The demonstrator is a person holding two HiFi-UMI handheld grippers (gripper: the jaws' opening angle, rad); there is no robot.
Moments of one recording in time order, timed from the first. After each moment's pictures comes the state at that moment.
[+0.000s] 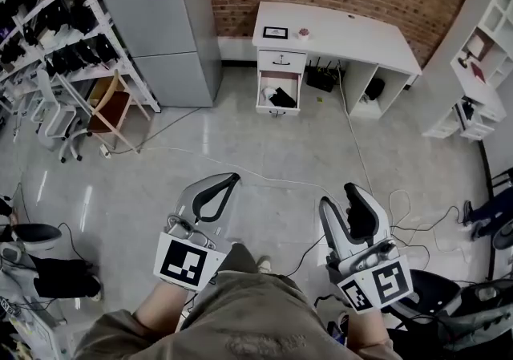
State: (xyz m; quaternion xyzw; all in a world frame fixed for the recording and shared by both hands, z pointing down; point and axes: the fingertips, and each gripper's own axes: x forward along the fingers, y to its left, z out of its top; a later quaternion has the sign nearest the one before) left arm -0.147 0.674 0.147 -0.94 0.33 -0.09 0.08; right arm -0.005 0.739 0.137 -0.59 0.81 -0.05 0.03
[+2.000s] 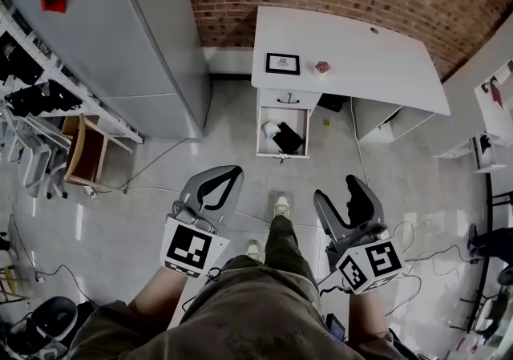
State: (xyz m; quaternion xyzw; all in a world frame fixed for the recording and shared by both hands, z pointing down) left arm -0.094 0.185 0.234 -0.95 0.29 -0.14 0.03; right arm 0.058 0.252 0.239 -0.62 0.77 -0.14 -0.06
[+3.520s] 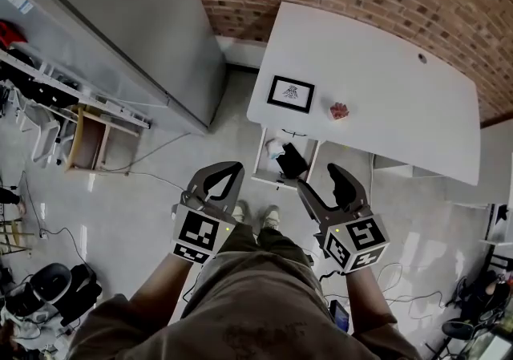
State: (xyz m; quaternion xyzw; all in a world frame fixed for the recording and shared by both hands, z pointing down) left arm 0.046 -0.064 0.331 -0.89 0.37 -0.26 -0.05; right arm 0.184 -0.043 0.341 -0.48 0.84 -0.24 -0.12
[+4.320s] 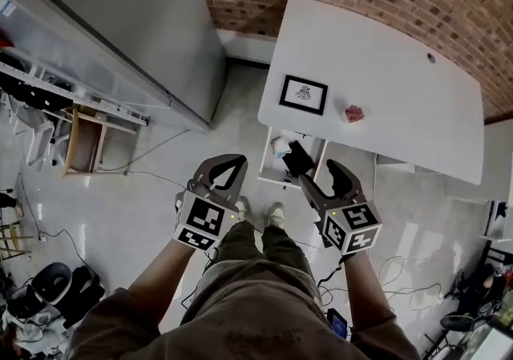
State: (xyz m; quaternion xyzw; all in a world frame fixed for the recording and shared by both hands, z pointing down) left arm 0.003 -0.112 0.379 -0.89 0.33 -0.29 -0.07; right arm 0.147 -0.085 0.413 -0.49 0.81 -0.28 -0.17
